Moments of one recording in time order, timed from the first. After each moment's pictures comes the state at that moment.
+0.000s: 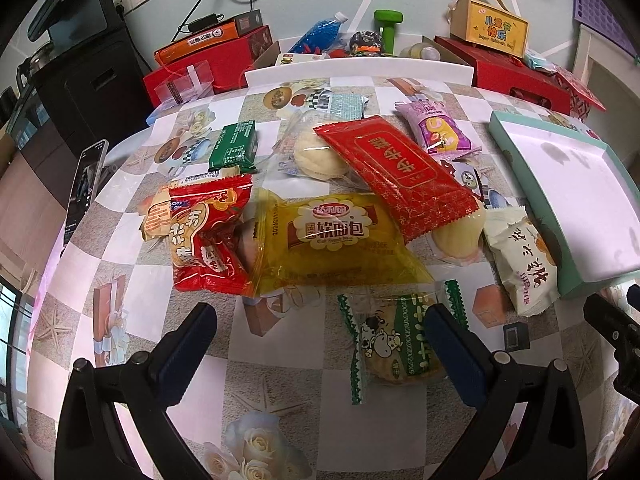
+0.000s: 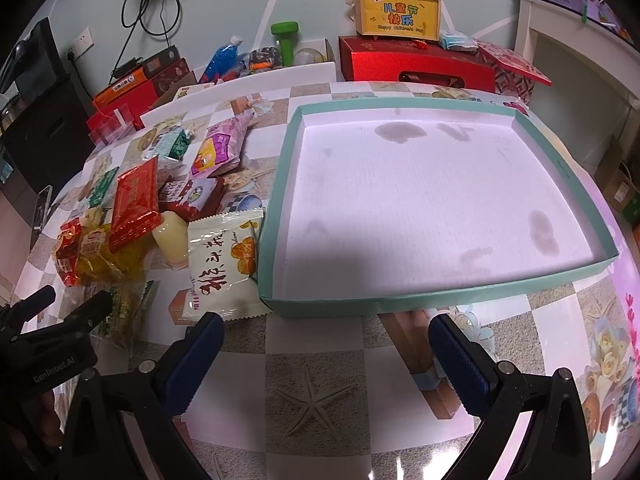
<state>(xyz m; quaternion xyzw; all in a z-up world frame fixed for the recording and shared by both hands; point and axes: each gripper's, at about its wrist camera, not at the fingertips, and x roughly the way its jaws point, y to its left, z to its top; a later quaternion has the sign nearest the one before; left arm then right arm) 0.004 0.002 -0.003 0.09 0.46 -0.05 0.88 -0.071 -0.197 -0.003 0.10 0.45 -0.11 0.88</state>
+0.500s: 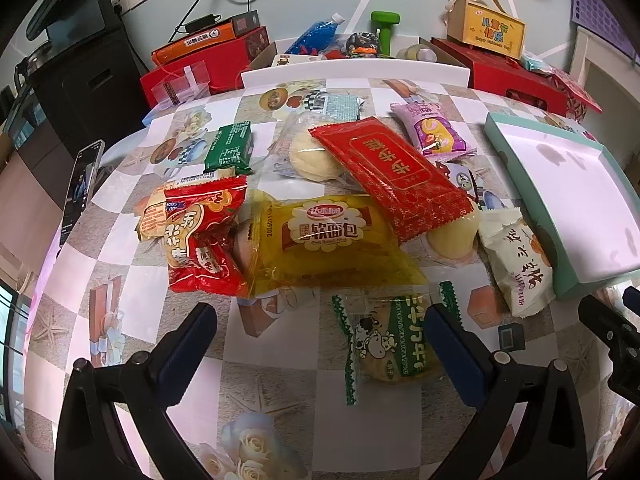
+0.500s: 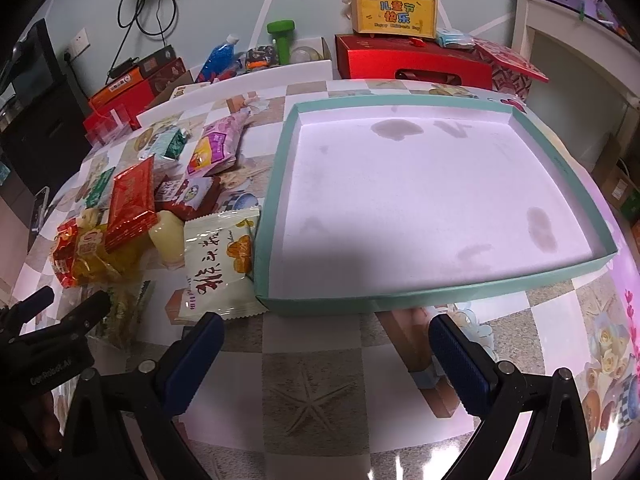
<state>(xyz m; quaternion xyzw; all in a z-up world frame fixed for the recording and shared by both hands) 0.003 0.002 -0.002 0.09 0.46 -0.06 0.88 -0.072 -0.198 -0.005 0.11 0.45 -0.12 0.88</state>
